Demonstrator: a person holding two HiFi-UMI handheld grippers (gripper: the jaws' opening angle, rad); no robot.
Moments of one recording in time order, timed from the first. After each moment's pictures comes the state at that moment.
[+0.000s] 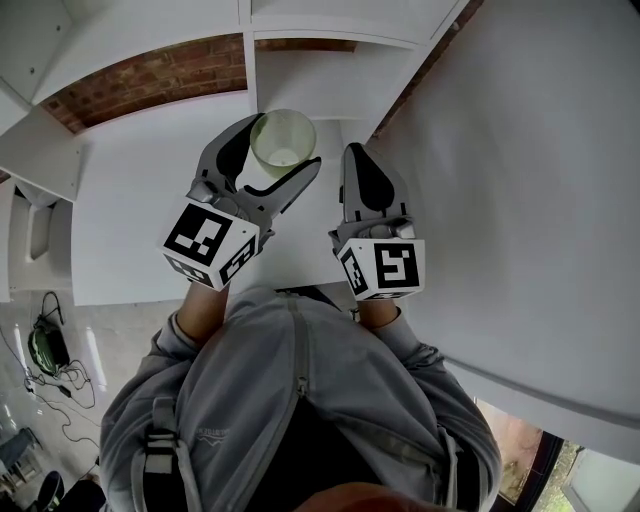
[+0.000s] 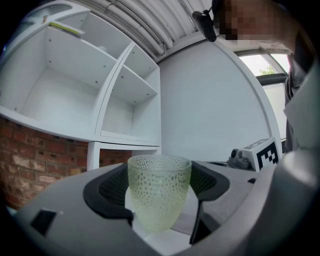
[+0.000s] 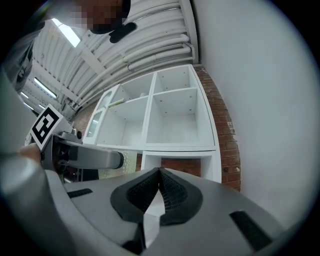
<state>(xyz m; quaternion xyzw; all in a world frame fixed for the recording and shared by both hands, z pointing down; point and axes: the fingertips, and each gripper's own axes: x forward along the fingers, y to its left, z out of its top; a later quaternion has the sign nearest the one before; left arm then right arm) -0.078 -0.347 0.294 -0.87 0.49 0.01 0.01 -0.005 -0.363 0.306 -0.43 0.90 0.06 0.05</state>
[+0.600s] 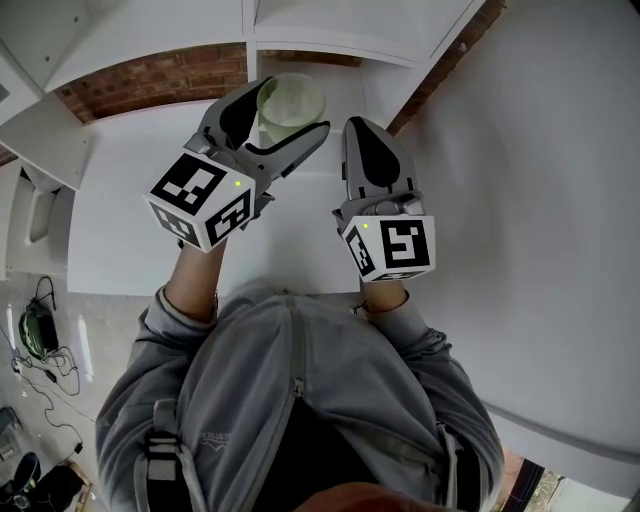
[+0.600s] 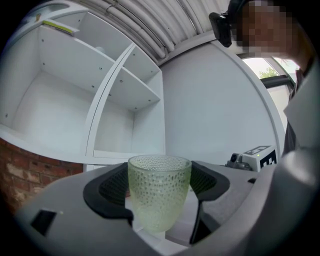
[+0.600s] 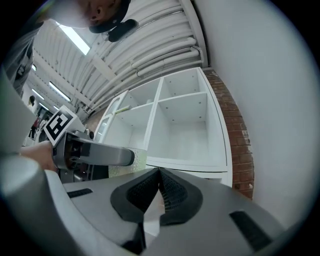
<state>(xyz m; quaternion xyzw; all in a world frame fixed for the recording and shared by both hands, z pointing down) -0.074 -0.386 0.241 -0.87 0.50 0.03 0.02 -0.011 -0.393 0.255 -0.37 0.92 0.11 0.07</state>
